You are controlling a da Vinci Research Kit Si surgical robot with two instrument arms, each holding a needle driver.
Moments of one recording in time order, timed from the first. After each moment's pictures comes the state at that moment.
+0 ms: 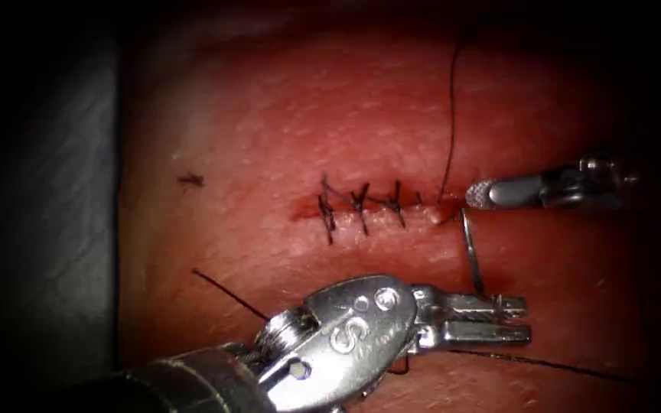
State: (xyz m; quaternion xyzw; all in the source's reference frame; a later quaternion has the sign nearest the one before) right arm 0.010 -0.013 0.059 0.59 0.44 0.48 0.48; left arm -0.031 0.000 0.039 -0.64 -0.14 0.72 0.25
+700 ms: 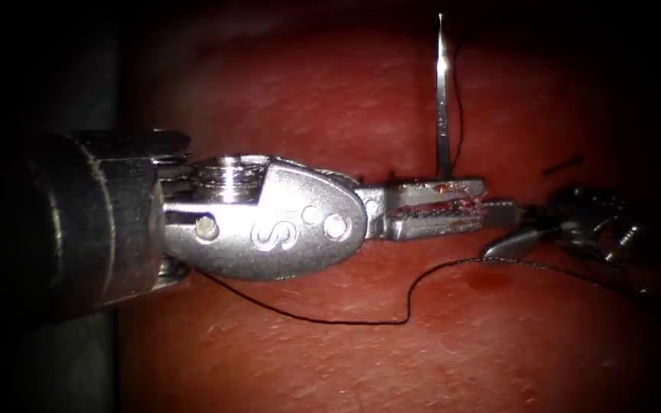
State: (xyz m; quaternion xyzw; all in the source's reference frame) right arm 0.011 -0.014 0.057 0.39 0.54 0.32 0.67; left arm -0.027 0.006 0.037 -0.56 0.13 0.81 0.09
